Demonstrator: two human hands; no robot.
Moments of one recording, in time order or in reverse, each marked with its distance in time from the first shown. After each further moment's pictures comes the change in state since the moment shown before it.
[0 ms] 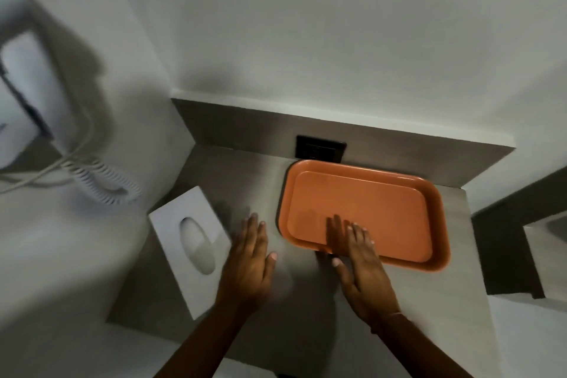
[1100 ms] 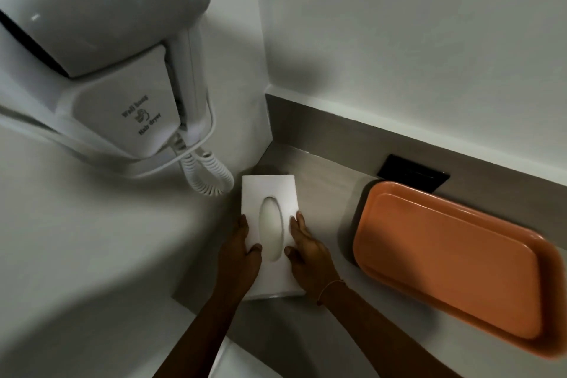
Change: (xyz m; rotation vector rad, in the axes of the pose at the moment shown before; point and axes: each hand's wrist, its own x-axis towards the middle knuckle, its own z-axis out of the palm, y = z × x) left_hand -0.004 -0.111 -0.058 -0.548 0.119 -0.718; right_hand 0.099 -0.171 0.123 0.257 -0.330 -0.271
